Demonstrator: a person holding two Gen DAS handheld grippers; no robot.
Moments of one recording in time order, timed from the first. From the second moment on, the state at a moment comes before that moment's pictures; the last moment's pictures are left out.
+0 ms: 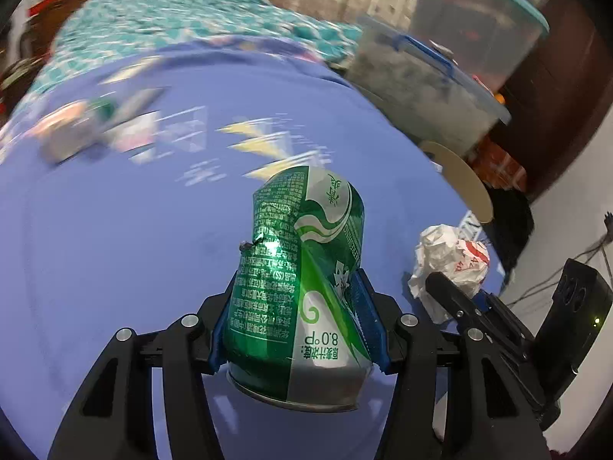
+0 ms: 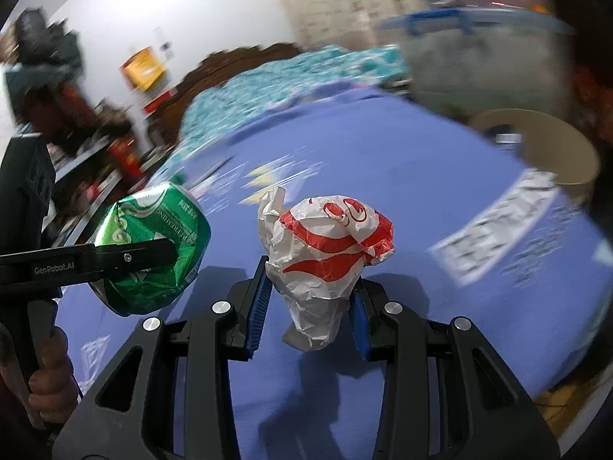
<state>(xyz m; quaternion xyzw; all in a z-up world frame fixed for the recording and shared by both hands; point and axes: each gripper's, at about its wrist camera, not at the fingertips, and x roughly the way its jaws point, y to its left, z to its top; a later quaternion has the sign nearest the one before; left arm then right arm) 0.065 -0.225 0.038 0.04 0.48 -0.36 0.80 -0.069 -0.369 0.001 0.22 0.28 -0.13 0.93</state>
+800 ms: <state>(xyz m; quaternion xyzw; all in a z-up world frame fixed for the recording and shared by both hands) 0.092 -0.563 0.026 0.12 0.49 -0.47 0.72 -0.105 -0.626 0.016 0.29 0.24 -0.31 0.87</state>
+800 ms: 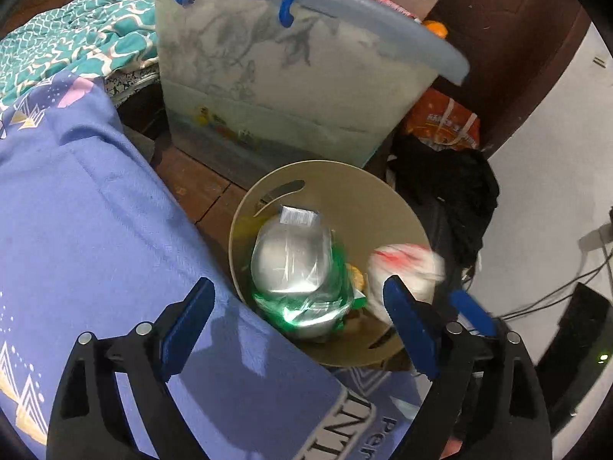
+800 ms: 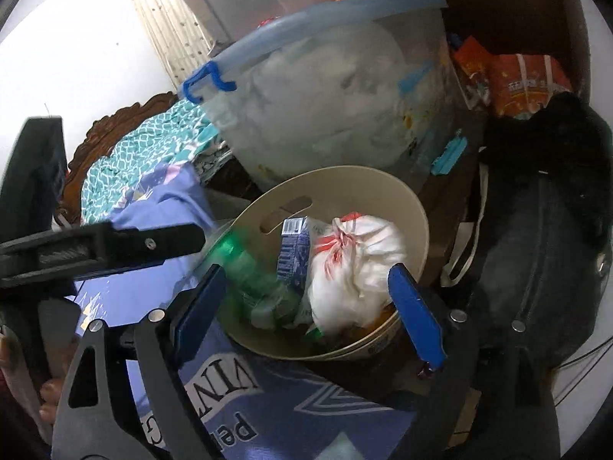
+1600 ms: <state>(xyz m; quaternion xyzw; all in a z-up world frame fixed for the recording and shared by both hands) 0.182 -0.121 0.051 0.03 0.42 -0.13 0.90 0.003 -0.430 0.026 0.31 0.30 -0.08 0.90</state>
